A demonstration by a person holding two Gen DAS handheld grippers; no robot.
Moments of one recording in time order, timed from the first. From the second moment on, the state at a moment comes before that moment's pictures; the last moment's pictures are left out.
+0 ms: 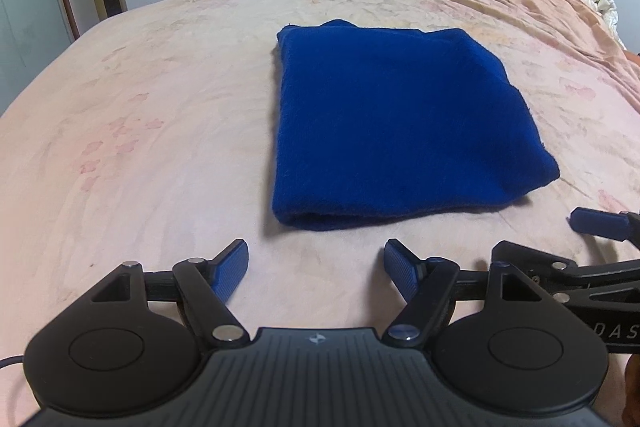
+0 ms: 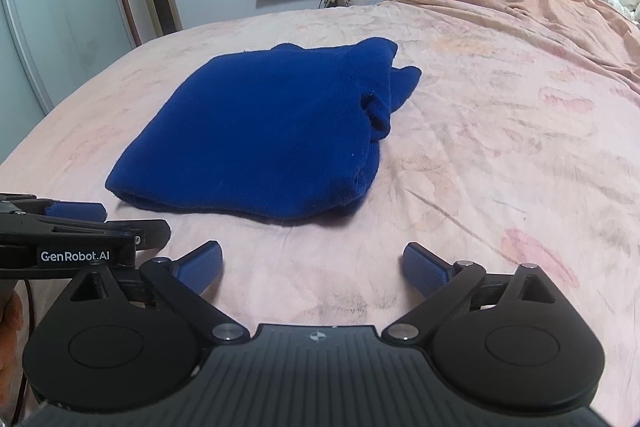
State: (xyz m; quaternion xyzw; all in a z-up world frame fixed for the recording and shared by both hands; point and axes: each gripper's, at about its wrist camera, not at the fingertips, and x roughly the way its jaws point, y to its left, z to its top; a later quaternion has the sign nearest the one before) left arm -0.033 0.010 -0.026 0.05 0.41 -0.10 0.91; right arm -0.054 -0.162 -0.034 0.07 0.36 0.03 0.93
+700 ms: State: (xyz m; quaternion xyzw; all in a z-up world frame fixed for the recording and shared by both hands) left arm -0.037 0.025 -0.038 0.05 0.41 -0.07 0.91; right arm -0.053 -0.154 -0.043 0.04 0.37 0.00 0.93
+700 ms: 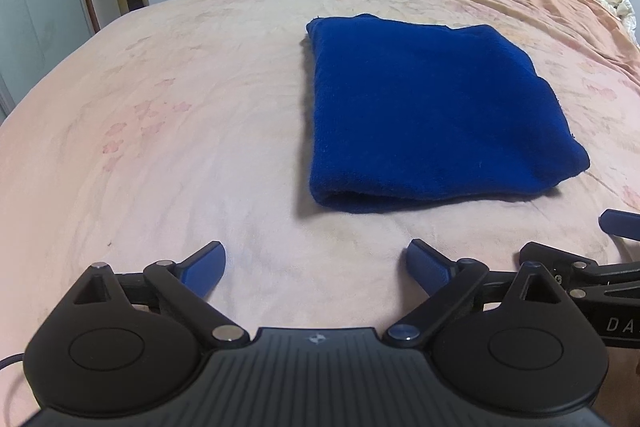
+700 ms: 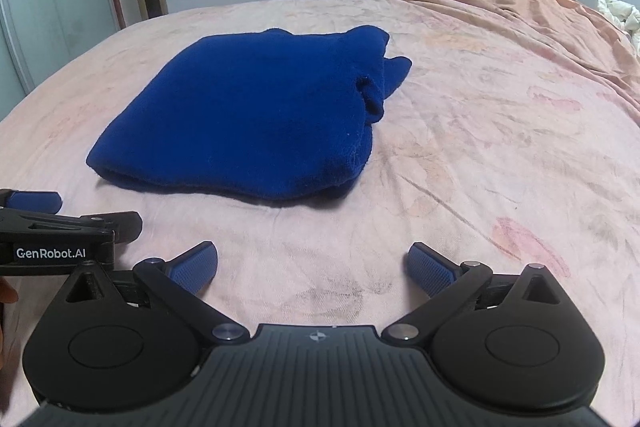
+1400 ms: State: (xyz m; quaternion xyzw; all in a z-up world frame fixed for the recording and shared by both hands) left arm -0.049 0.033 -0.034 0.04 0.41 -0.07 0.91; right arm -0.065 -0.158 -0.033 0.05 0.37 0.02 0.93
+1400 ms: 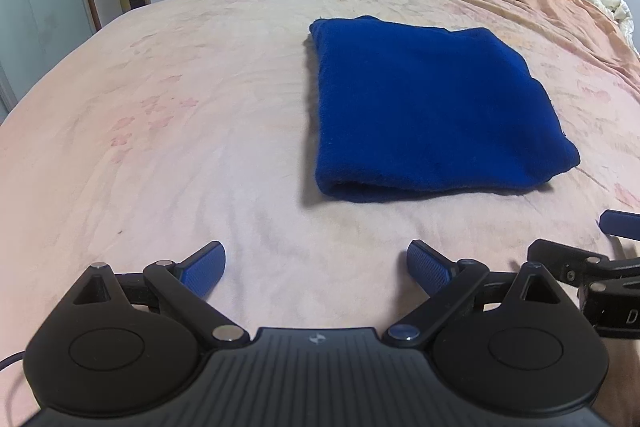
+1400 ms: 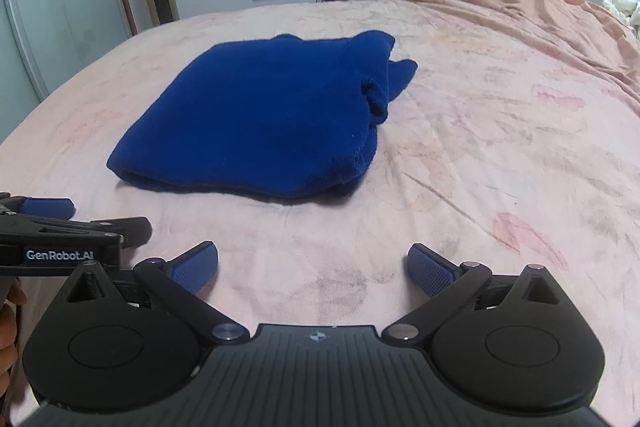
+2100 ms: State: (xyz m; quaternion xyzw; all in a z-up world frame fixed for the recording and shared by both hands) left arm -0.051 0.037 -0.032 0.03 0.41 -0.06 0.91; right arm -0.068 -0.156 -0.028 0.06 0.35 0.02 0.93
